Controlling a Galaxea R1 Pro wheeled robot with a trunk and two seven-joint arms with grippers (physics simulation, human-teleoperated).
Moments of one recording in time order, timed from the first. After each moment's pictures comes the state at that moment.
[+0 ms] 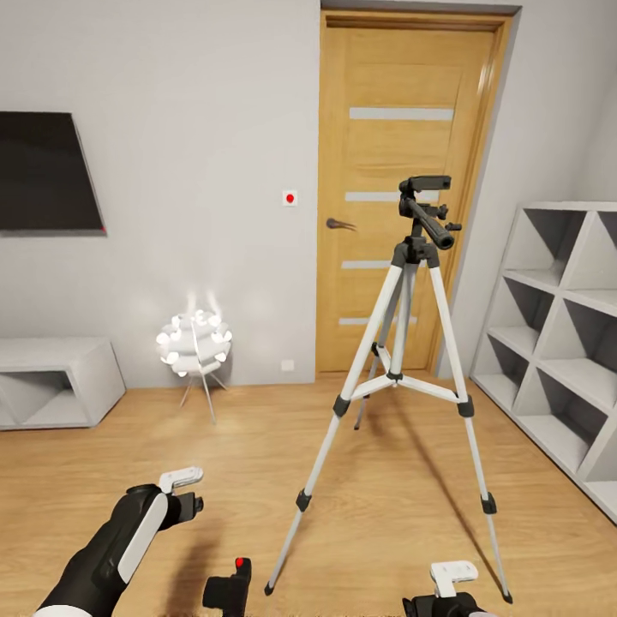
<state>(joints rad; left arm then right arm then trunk) -0.42 0.11 -0.04 -1.01 0.41 0.81 0.29 0.00 -0.03 0.04 -1.22 0.01 0.60 0.01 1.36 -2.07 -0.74</state>
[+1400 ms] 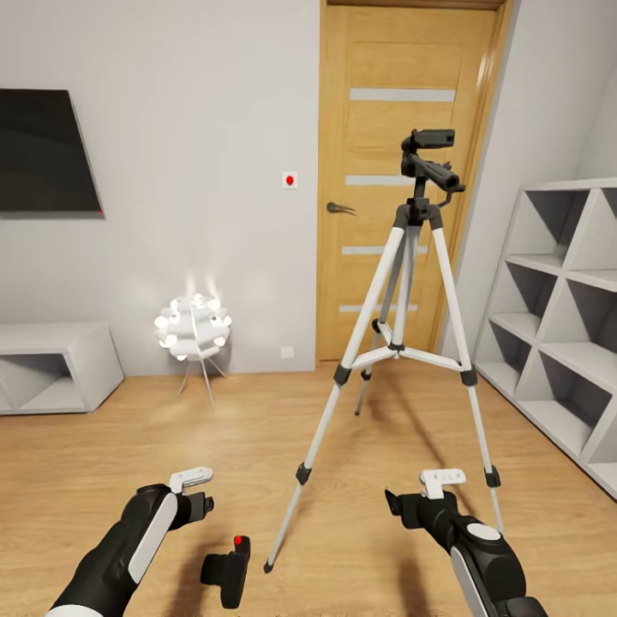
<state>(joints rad) -0.42 0.08 -0.05 -1.01 0.41 0.82 0.29 -0.11 -0.01 0.05 -1.57 -0.03 0.70 0.04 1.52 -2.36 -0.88</state>
